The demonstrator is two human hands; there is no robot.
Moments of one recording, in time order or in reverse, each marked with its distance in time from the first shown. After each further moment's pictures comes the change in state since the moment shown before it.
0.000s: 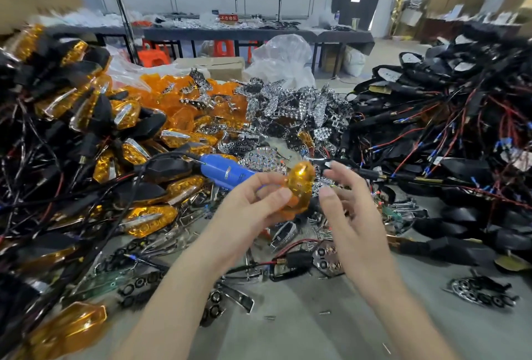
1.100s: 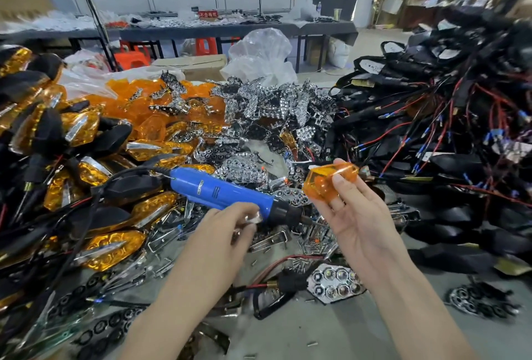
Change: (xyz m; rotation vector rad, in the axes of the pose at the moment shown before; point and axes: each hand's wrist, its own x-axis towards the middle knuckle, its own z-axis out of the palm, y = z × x) left_hand 0.001 -0.016 -0.018 1.294 0.161 0.206; right_hand 0.045 0.016 -0.023 0.999 0.117 0.512
